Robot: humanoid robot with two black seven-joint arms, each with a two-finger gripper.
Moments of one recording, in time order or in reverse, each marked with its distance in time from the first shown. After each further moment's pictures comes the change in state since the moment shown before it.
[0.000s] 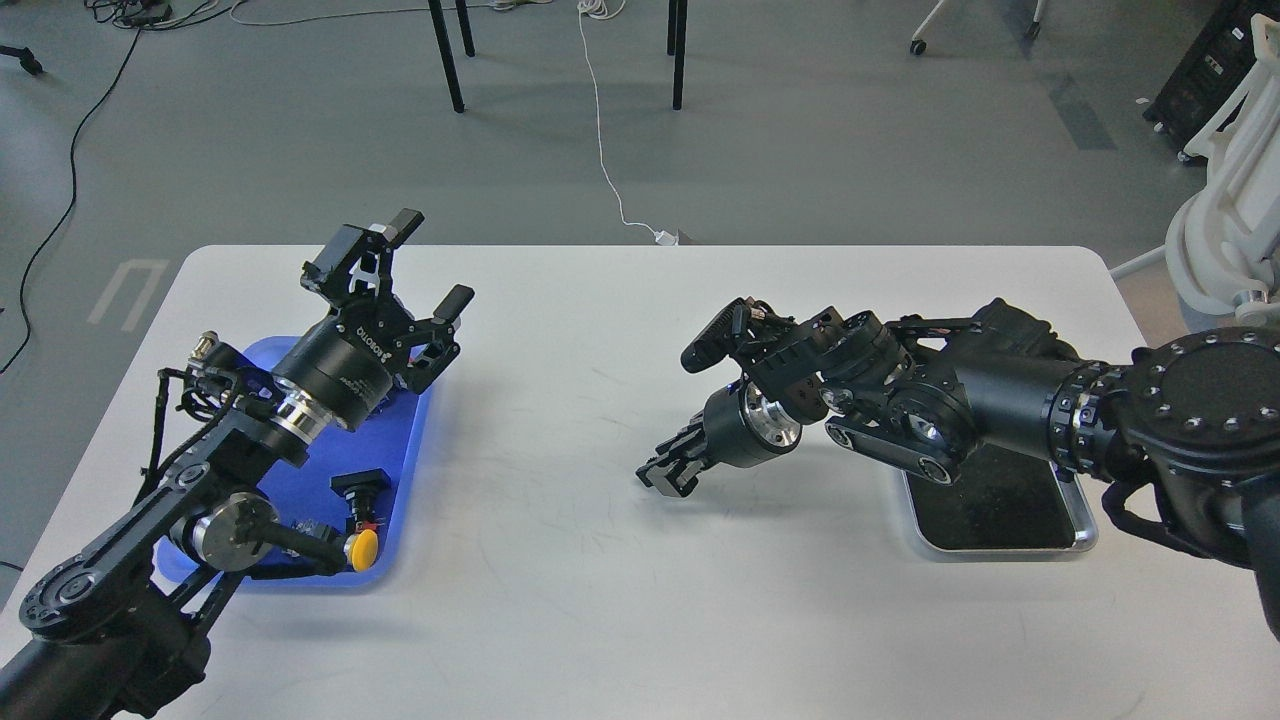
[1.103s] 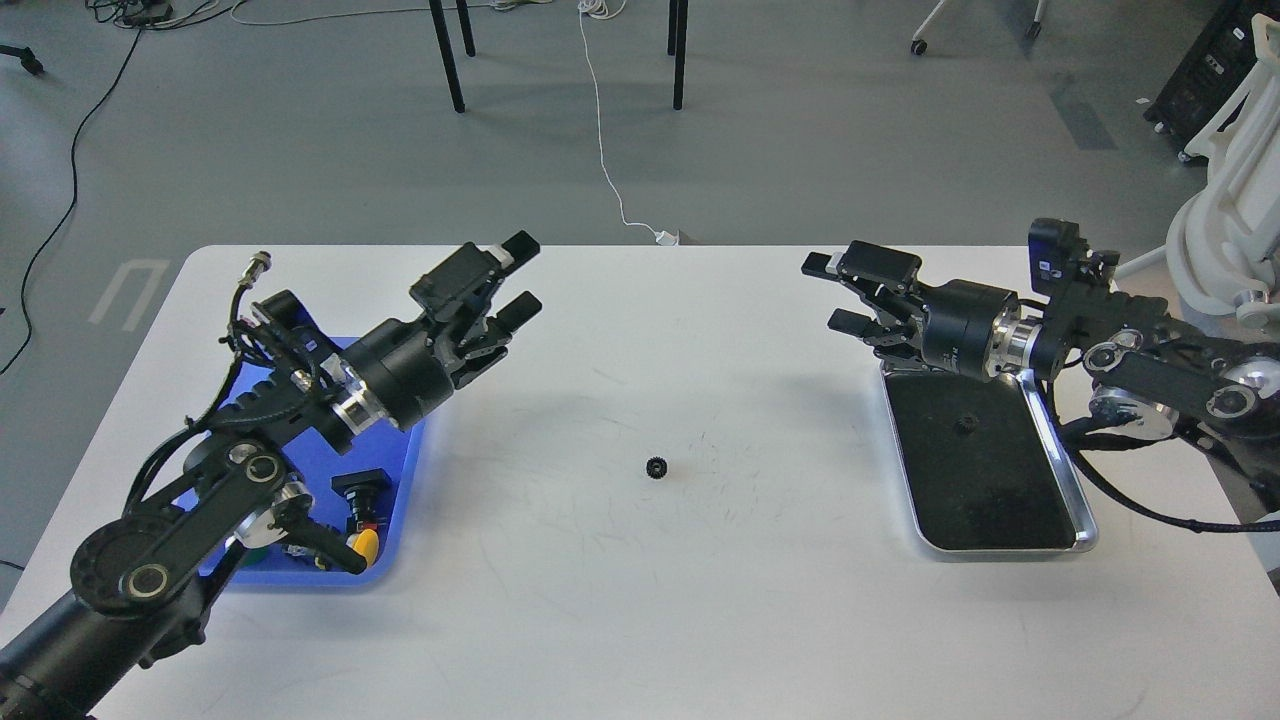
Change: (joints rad) left arm -0.157 0.000 0.175 -0.032 0.606 0.006 -0.082; right arm -0.288 -0.569 0.460 0.255 1.042 0.032 0.000
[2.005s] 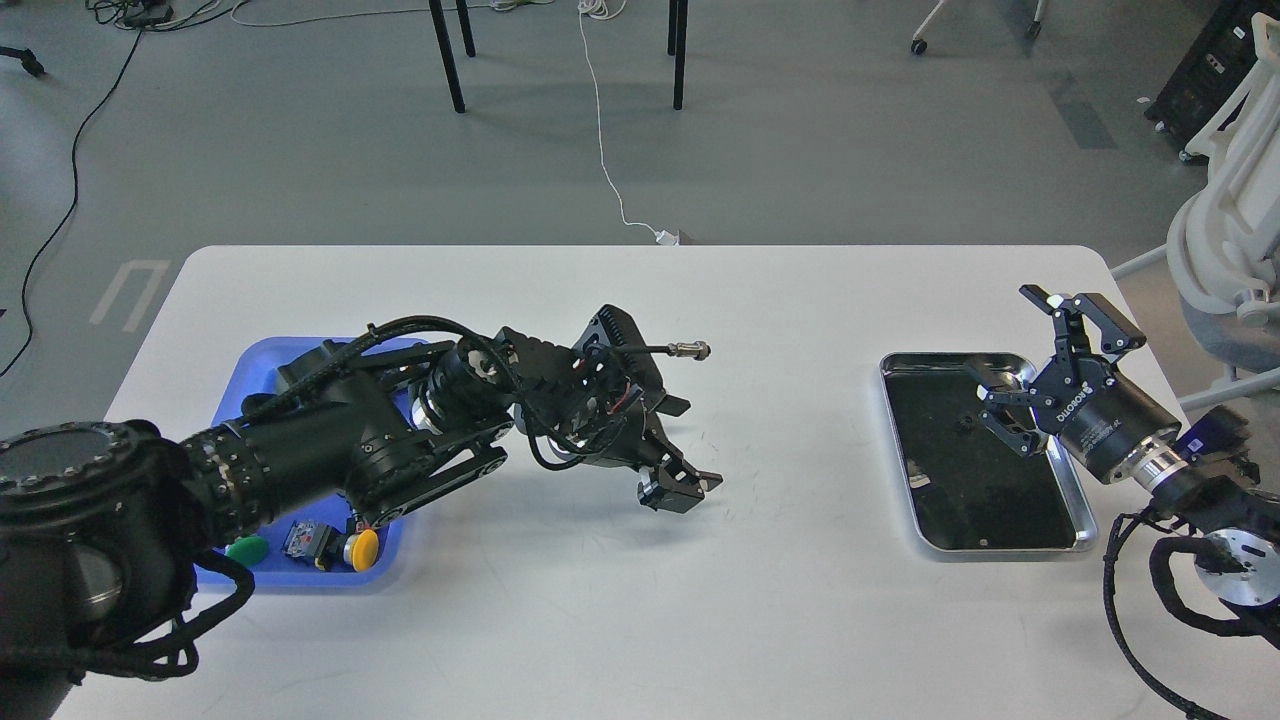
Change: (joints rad) left arm -0.572 -0.301 0.768 0.476 0.924 0.084 -0.076; right arm -0.493 -0.113 0.457 0.014 0.302 0.129 0.000
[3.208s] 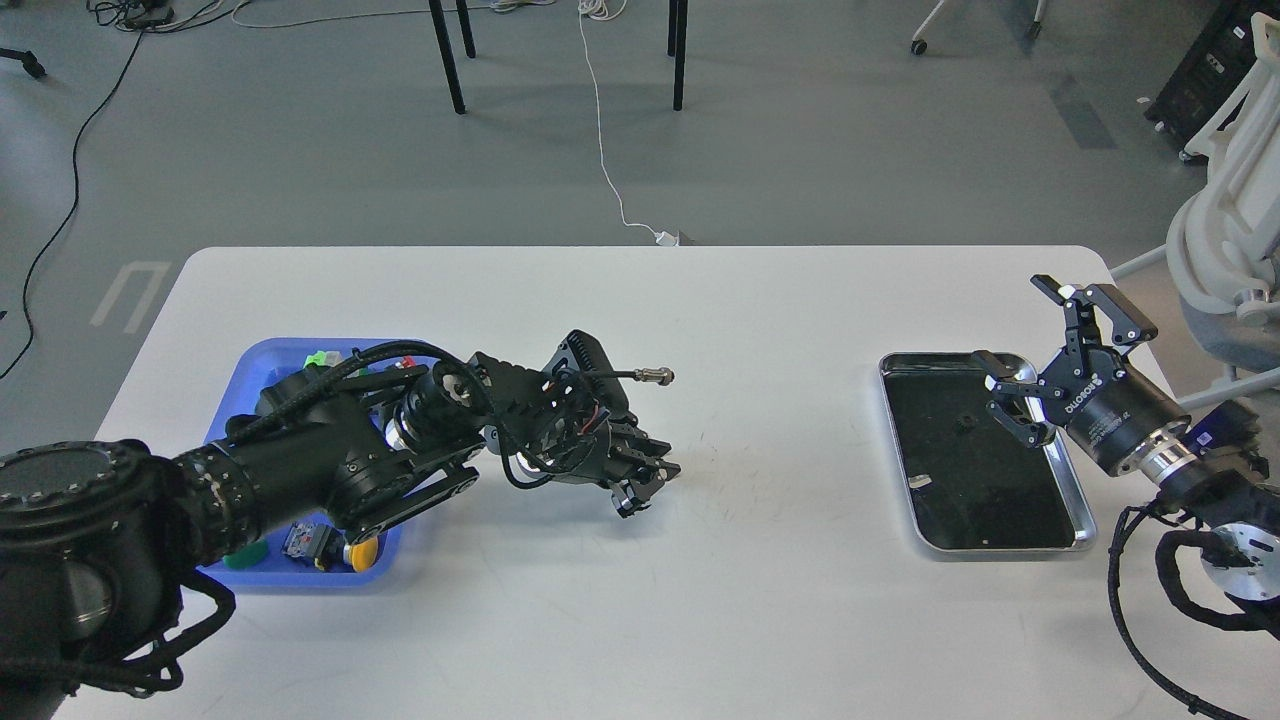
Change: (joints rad) left arm 0.052 0.051 0.020 0.028 0.002 0.008 -0.007; right arm -0.002 -0.003 0.008 0.001 -0.002 0.000 0.000
